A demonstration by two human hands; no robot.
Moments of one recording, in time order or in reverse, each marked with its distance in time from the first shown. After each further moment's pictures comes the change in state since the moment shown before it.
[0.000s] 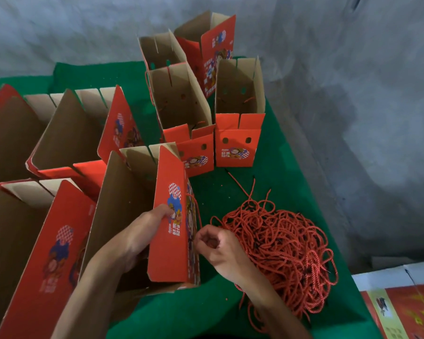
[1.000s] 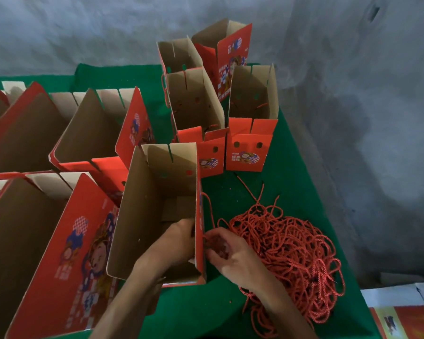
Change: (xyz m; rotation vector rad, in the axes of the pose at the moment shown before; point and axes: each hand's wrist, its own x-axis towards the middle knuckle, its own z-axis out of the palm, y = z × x) left_hand -0.036 0.000 0.032 0.564 -0.077 0.396; right_hand -0.014 -0.007 -0.011 -0.144 -0.070 -0.042
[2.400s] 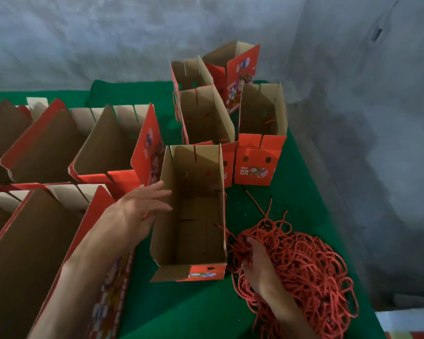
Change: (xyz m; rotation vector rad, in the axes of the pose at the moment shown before) left_hand -0.031 -0.047 -0.096 0.395 0.540 0.478; right_hand 0.023 0.092 -0.010 -0.248 0.260 0.273
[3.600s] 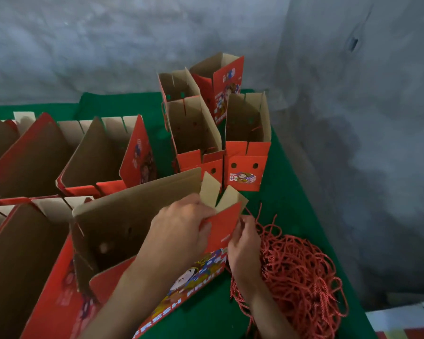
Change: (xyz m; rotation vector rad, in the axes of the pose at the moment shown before) left_hand 0.024 0.118 0.015 0.041 0.042 -0.005; right_hand -0.009 -0.101 -0.016 0.336 0.563 -0.314
